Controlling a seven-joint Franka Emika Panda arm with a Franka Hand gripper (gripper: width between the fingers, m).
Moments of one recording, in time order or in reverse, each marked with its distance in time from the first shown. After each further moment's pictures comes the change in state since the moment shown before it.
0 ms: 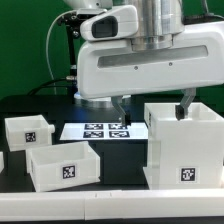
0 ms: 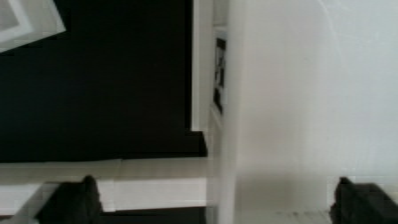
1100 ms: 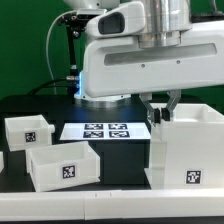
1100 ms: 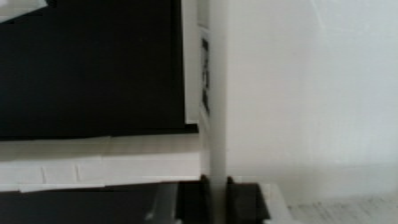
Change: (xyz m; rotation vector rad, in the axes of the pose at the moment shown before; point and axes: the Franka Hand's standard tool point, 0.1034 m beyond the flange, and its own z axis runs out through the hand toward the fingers) arm 0.018 -0.008 -0.004 -0.003 0.060 0.026
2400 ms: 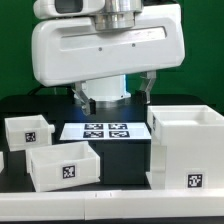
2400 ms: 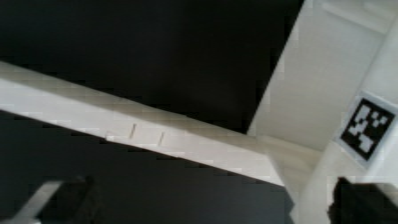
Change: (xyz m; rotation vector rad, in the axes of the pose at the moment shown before) arm -0.005 0.060 -0.024 -0.005 -0.021 -0.359
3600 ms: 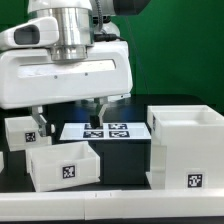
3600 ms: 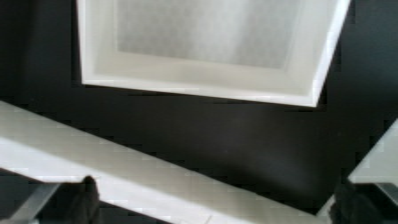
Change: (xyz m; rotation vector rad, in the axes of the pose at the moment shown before) arm -0.075 0.053 0.047 -0.103 0.135 -0.083
